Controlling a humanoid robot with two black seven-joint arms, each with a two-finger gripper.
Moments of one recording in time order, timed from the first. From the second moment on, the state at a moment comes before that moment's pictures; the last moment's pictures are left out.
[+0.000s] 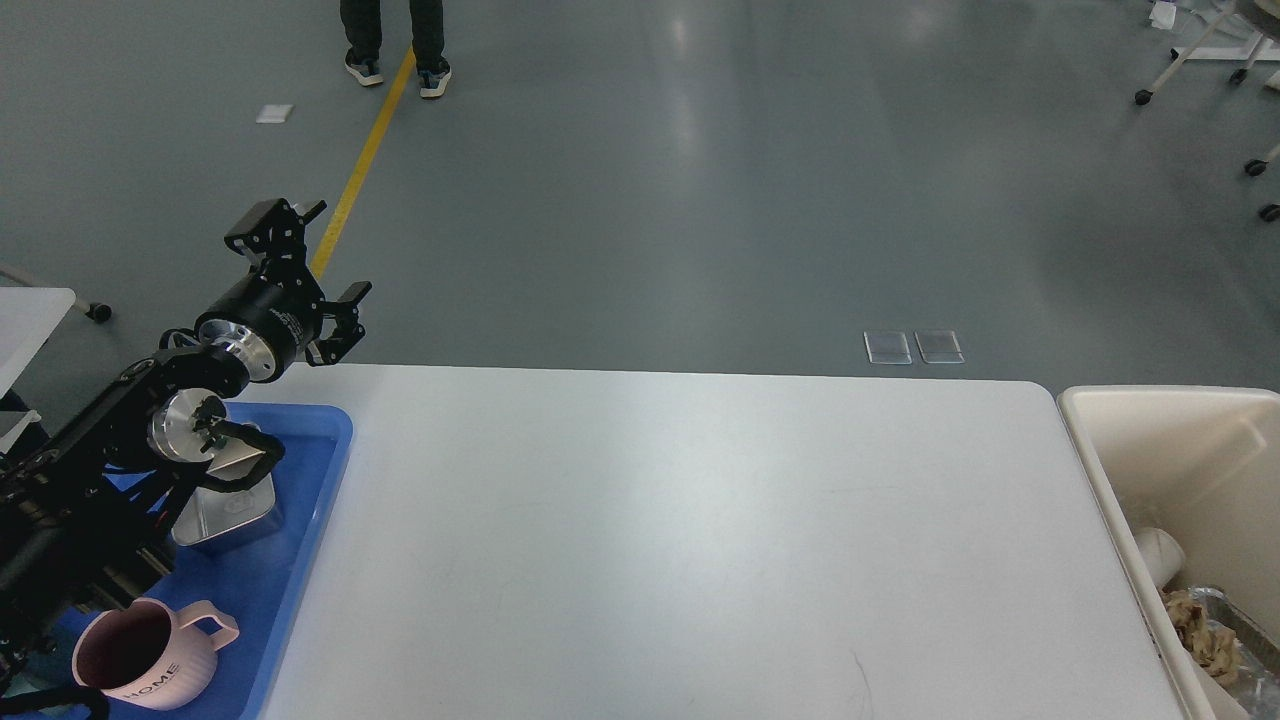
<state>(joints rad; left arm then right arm) -0.63 0.32 -1.03 -0.89 0.32 -0.11 0.04 0.69 -0.80 0.32 0.04 0.15 0.62 -0.56</state>
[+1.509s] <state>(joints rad) -0.29 0.17 -1.47 -1.14 0.08 -0.12 0.15 0.64 -0.31 0.94 0.65 0.57 0.41 0.08</state>
